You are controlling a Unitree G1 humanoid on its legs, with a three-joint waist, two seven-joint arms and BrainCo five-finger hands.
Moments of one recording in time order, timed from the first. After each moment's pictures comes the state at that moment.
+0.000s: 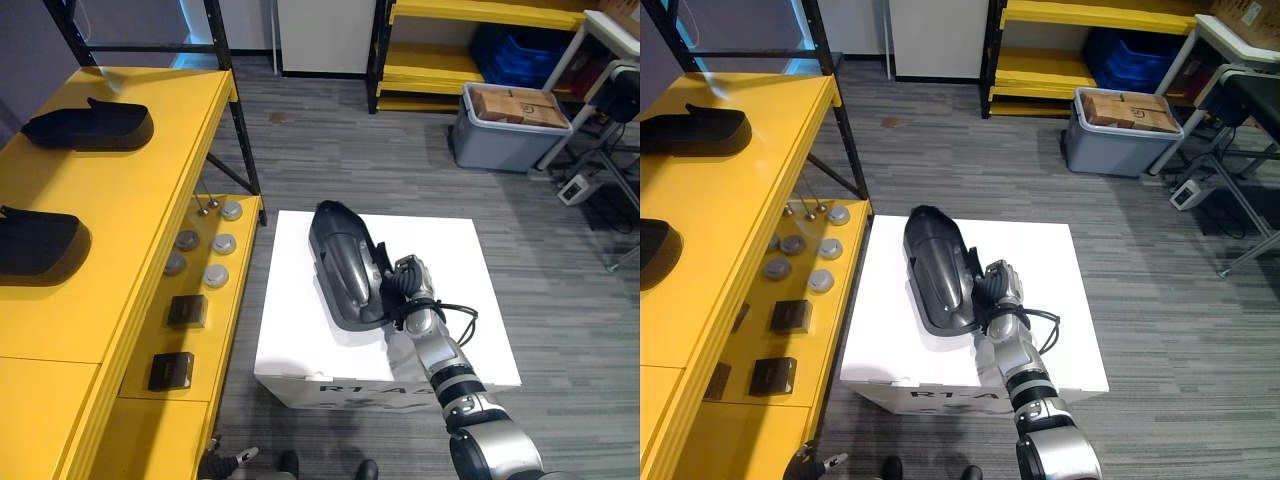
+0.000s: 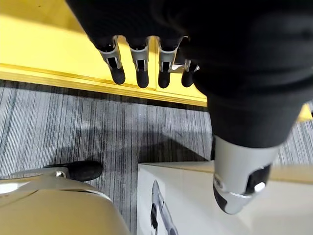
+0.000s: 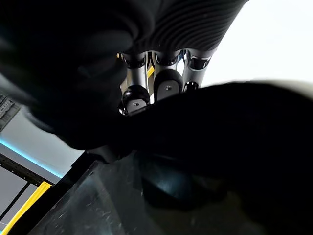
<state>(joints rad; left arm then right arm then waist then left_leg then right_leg) 0.20 0.13 0.05 0.84 -0.01 -0.09 0.21 -0.52 -0.04 0.02 0.64 -0.50 0.08 -0.29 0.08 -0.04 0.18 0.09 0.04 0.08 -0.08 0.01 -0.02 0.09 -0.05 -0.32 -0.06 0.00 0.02</state>
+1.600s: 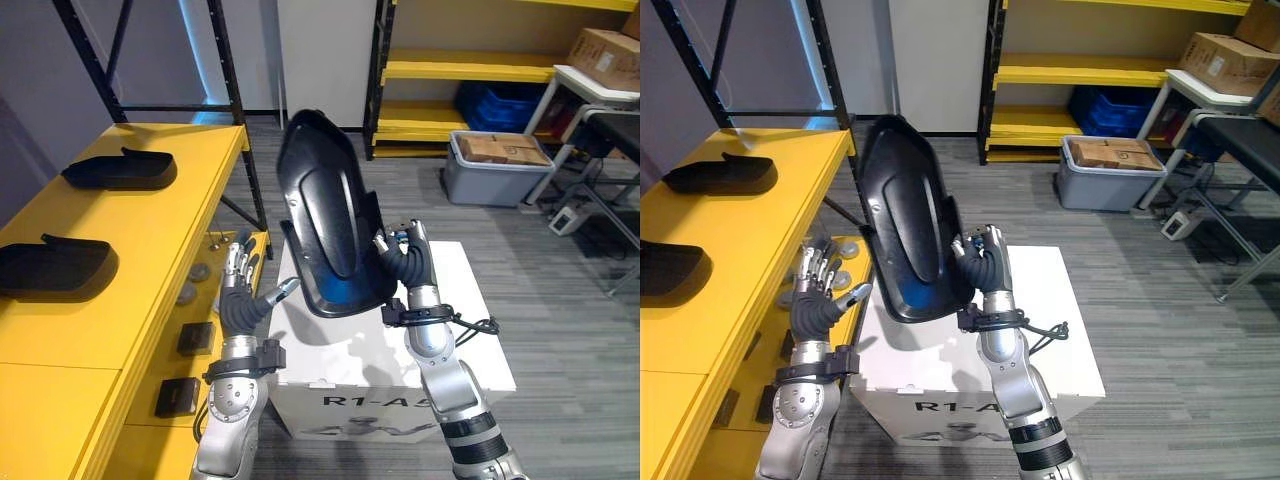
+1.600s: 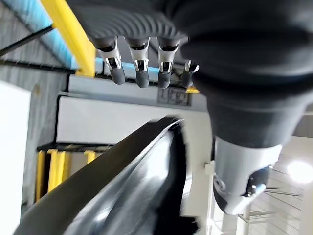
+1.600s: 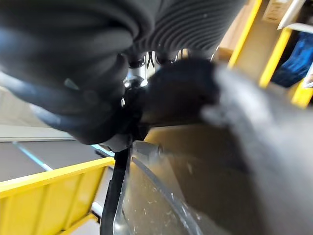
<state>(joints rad) 0.08 0.05 -0.16 -0.25 -0.10 -0.18 0.24 -0.25 -0.04 0.24 -0.14 -0.40 -0.02 -0.28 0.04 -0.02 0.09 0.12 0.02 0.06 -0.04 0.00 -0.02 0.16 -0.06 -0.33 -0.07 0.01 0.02</state>
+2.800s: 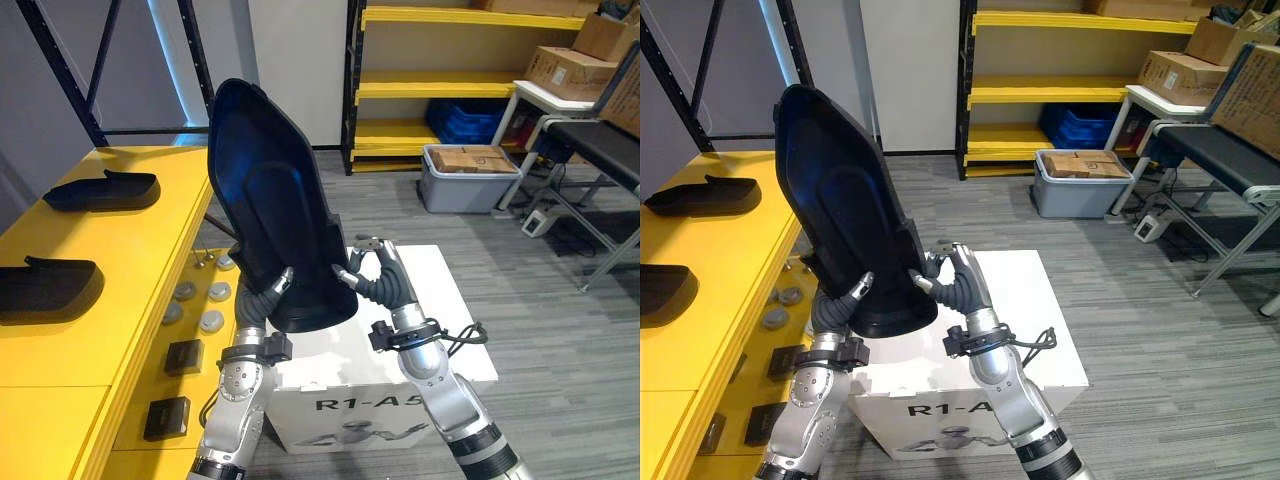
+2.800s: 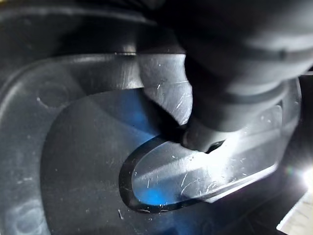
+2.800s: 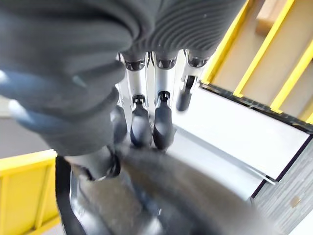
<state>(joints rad) 0.00 0.10 -0.18 -0.12 -0.23 -0.14 0.25 -0.18 -0.15 0.34 -0.15 -0.34 -0.13 -0.22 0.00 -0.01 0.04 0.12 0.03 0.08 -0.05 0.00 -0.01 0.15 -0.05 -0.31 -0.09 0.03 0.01</state>
